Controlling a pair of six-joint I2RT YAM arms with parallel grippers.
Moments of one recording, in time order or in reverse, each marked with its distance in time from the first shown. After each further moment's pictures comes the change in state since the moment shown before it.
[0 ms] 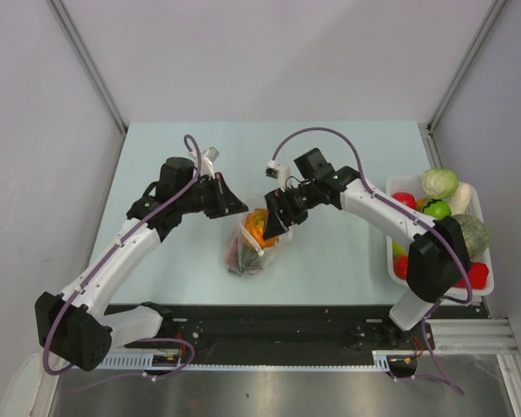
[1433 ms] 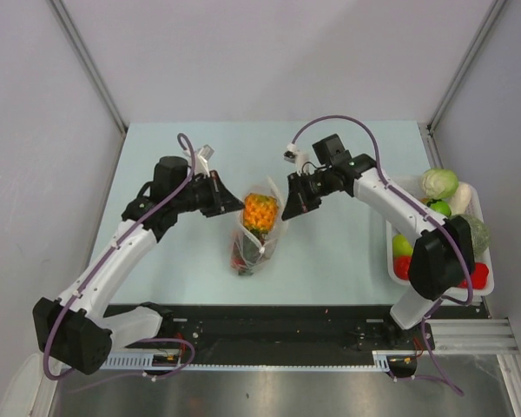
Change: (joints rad) left arm 0.033 -0.014 0.004 0.009 0.031 -0.010; right arm -0.124 0.017 0.087 -0.095 0.013 0.018
